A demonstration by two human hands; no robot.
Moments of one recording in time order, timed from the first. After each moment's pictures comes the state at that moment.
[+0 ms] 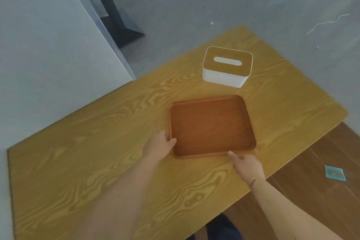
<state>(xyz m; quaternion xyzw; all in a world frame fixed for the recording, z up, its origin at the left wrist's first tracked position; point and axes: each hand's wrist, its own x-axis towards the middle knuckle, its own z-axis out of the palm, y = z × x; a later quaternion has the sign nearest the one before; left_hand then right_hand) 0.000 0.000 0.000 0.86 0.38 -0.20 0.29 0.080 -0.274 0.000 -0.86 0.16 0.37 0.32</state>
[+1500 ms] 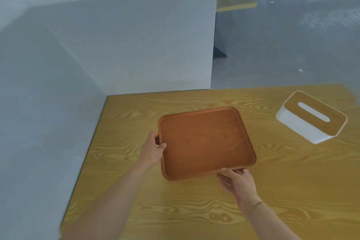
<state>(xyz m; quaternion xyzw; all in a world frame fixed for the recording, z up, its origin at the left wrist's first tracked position) -0.176 0.054 0.054 0.64 0.62 0.12 0.44 0.023 -0.159 0.034 -0.63 0.08 0.51 0.58</state>
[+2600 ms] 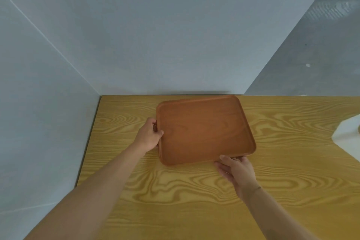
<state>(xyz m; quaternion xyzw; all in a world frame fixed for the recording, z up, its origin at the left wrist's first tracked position) -0.204 0.282 -0.042 0.64 0.58 0.05 0.50 -0.011 0.056 -0.022 -0.67 0.09 0.49 0.56</state>
